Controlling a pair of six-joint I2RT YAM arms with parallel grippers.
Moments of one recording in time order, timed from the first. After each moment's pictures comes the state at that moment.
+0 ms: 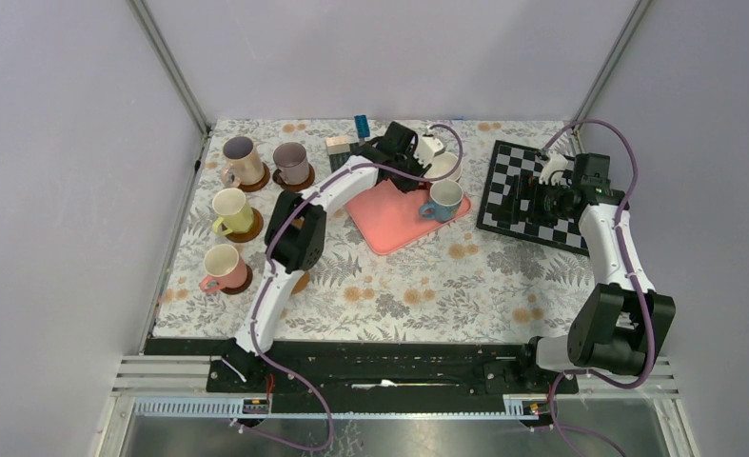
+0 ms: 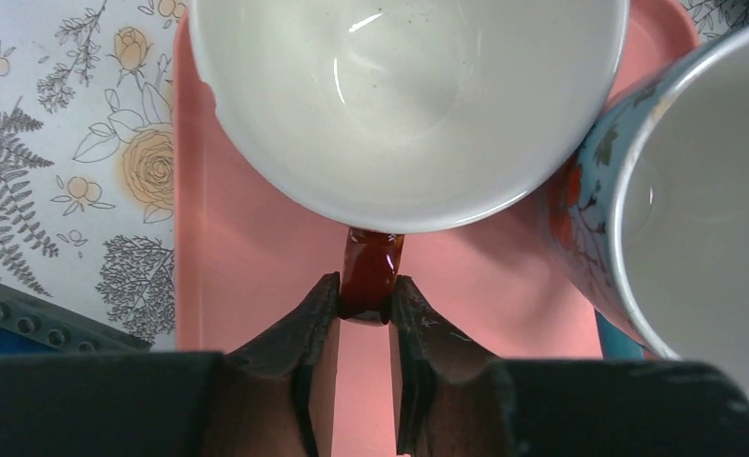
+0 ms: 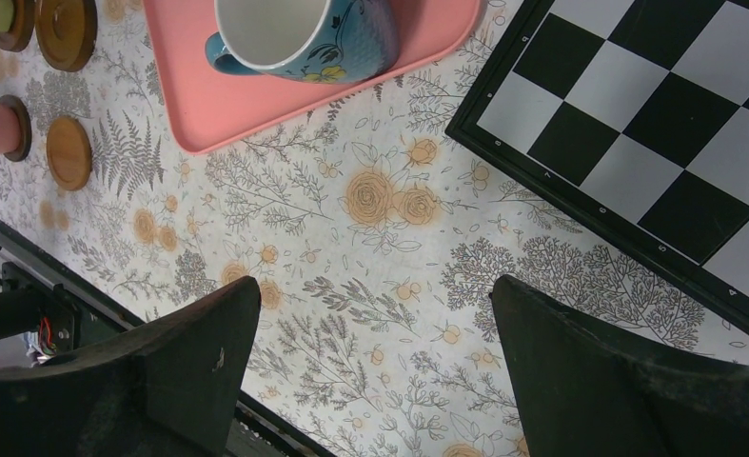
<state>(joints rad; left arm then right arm) -0.61 2.44 2.19 -0.55 0.23 0.32 -0.22 1.38 1.10 -0.72 -0.67 -0.11</state>
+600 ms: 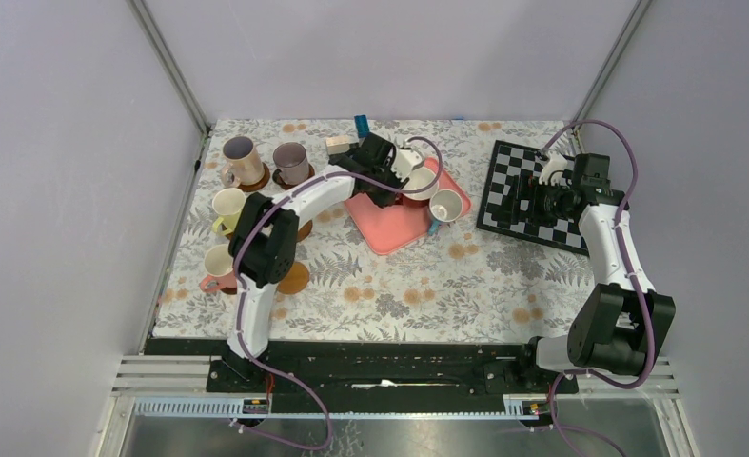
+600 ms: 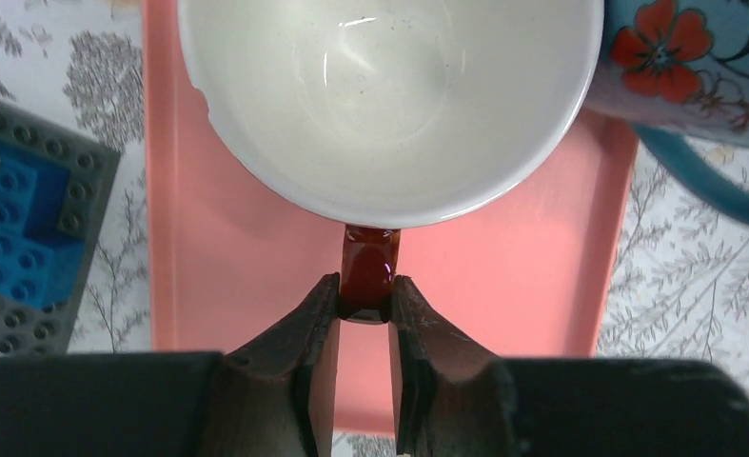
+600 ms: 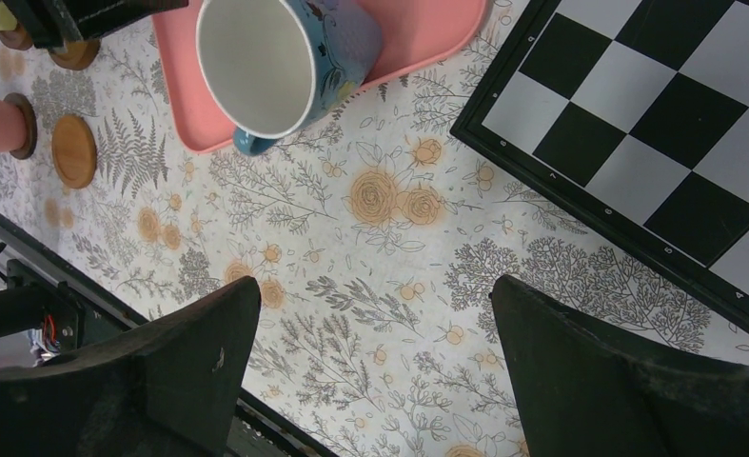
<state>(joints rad) -0.59 2.14 1.75 -0.49 0.21 0.32 -0.22 1.38 1.10 -0.72 -0.68 -0.12</state>
